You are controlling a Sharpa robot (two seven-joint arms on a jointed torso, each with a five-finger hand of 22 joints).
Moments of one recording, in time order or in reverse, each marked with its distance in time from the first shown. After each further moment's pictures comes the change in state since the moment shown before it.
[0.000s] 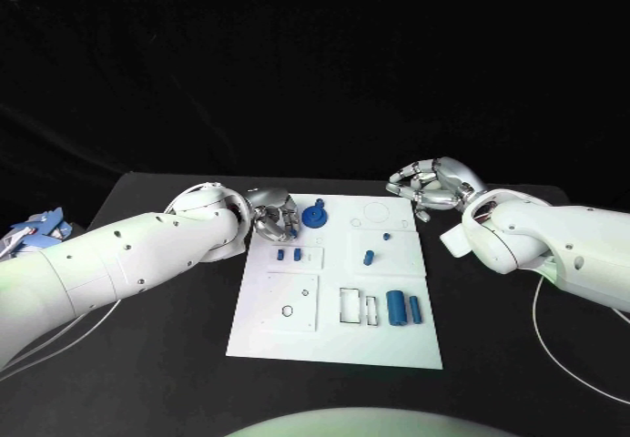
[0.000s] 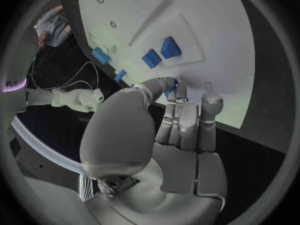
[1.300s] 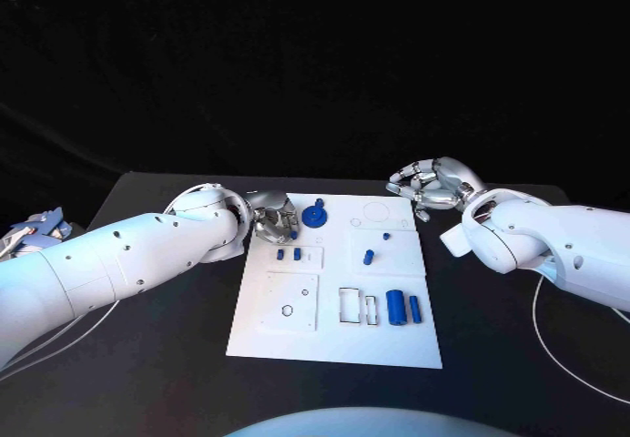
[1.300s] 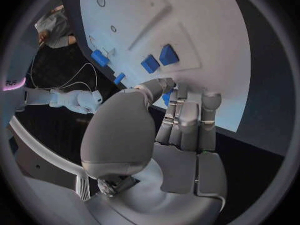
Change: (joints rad) left arm 0.000 -0.002 -0.003 0.002 0.002 0.024 -0.024; left_hand -0.019 -0.019 -0.011 -0.006 -0.005 -0.061 0.032 -0.093 -0.020 -0.026 0.032 -0.073 -0.019 -0.030 0.024 -0.016 -0.064 0.000 -0.040 0.021 -0.037 -0.063; right arm -0.001 0.000 0.000 -0.003 0.000 0.000 -0.001; right_hand 0.005 0.005 -0.007 0.007 0.000 0.000 0.000 0.009 -0.003 -0.002 -0.002 0.000 -0.007 0.000 0.000 0.000 -0.005 0.000 -0.003 0.003 -0.008 -0.004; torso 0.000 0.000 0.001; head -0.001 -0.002
